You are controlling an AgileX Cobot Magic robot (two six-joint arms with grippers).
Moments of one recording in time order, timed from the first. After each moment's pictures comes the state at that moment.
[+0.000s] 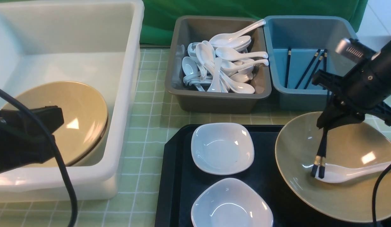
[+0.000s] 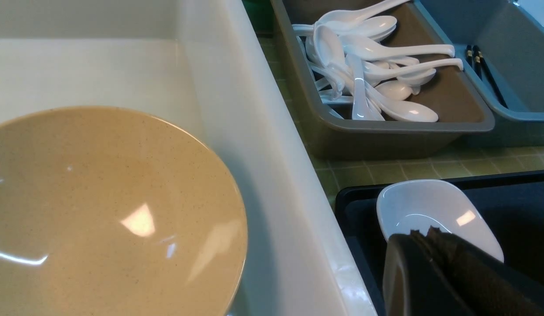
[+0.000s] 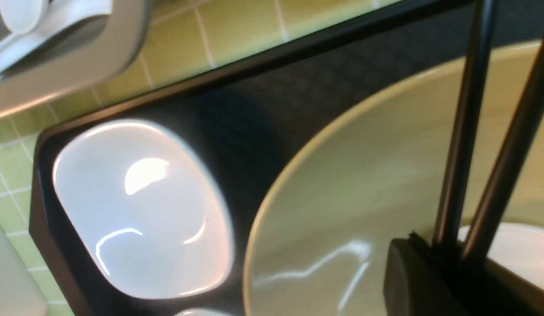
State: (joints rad) right arm 0.05 1.68 -1.29 0.35 0.96 0.38; left arm -0.28 0.66 -0.67 -0.16 0.55 0.01
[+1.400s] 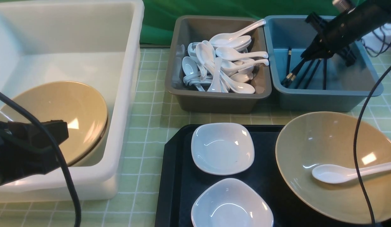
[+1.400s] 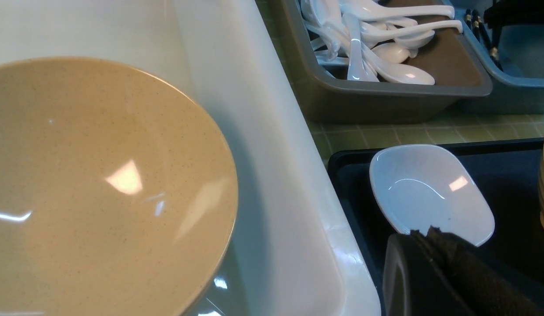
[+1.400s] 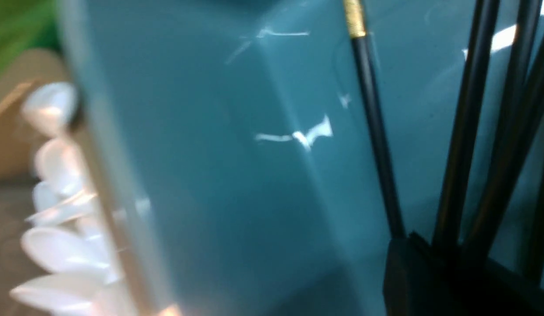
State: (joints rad) right arm -0.09 2.47 -2.34 0.48 0.97 0.45; left arm -0.28 0.66 -0.67 -0.19 0.62 0.01
